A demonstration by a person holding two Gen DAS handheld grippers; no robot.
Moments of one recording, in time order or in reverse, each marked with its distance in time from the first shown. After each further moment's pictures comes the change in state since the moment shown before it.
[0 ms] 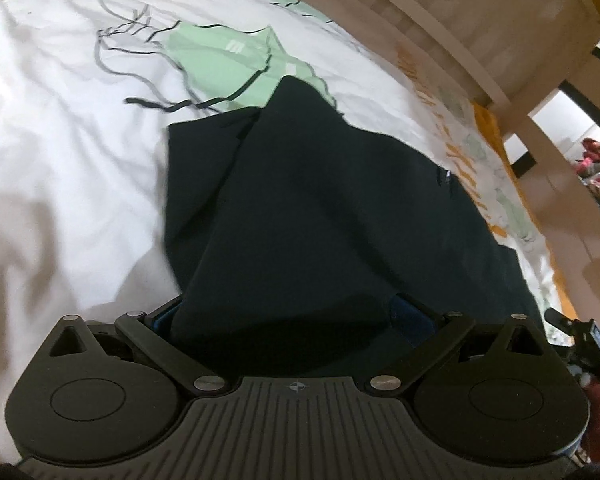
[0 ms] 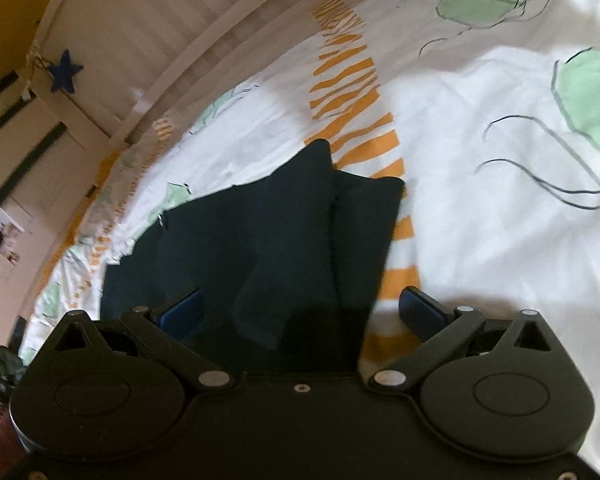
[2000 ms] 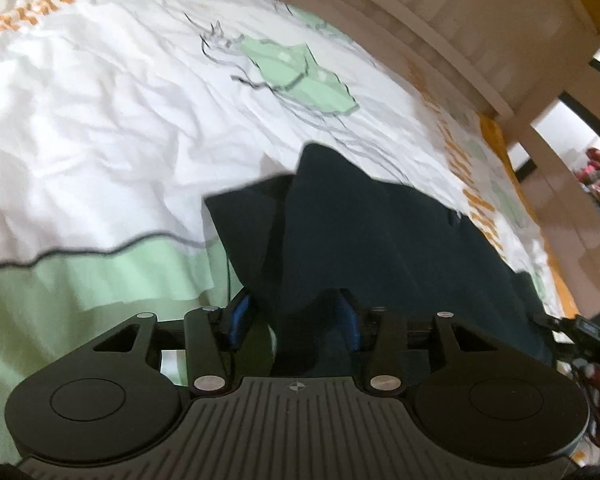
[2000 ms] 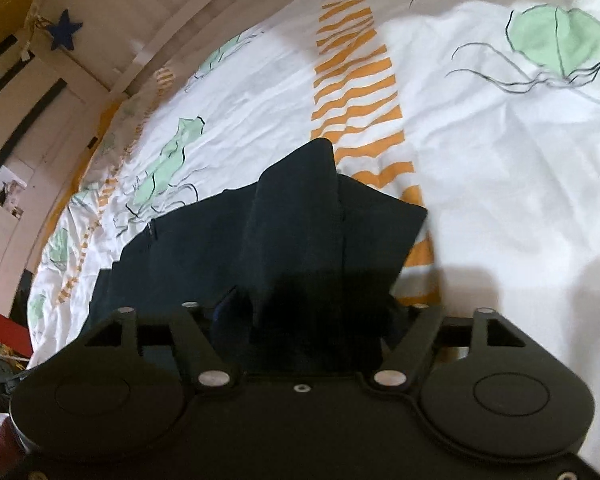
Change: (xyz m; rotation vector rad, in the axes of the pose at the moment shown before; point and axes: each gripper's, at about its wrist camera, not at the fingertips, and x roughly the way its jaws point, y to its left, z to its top) left arm -0.077 0.004 -0.080 -0.050 -0.084 0.094; right arm -0.057 0.026 -0.059 0.004 0.138 -0.057
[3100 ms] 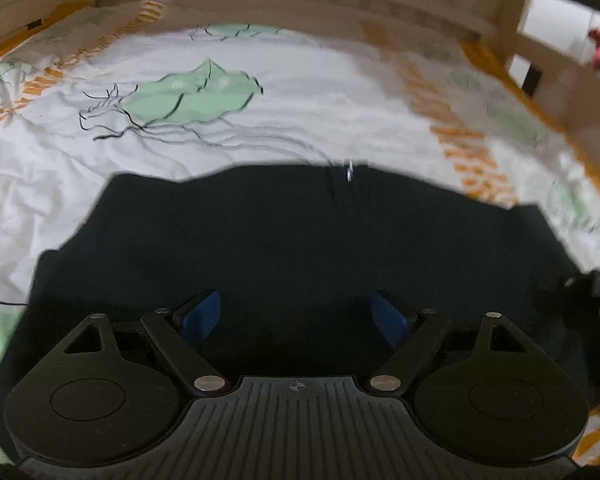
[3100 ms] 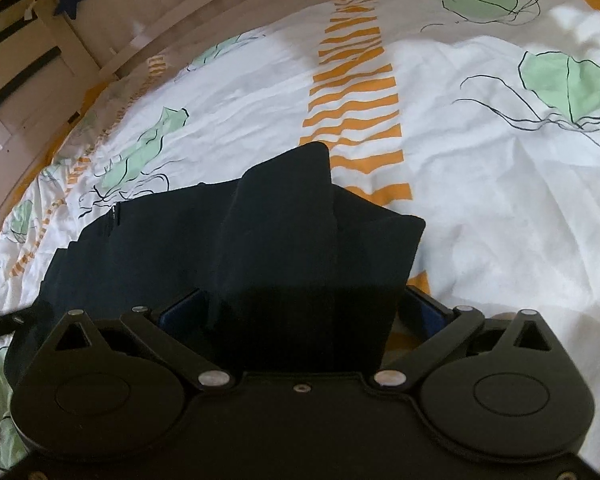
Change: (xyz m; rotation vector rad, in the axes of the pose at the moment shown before) left arm 0.068 -0.175 -0.045 0.347 -0.016 0.234; right arm 0.005 0.011 -0.013 -0.156 -0.042 -0.131
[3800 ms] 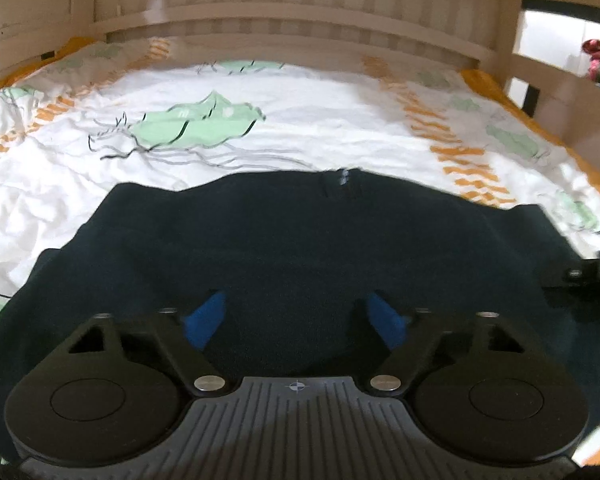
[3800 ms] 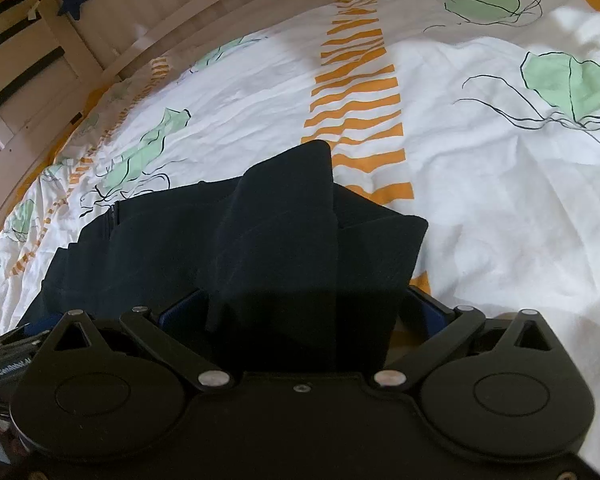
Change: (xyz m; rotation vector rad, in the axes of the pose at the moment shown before) left arm -0.018 -0.013 -0.029 0.009 -0.155 0.021; right arm 0.001 0.002 -0.003 -0.012 -0.011 -0.002
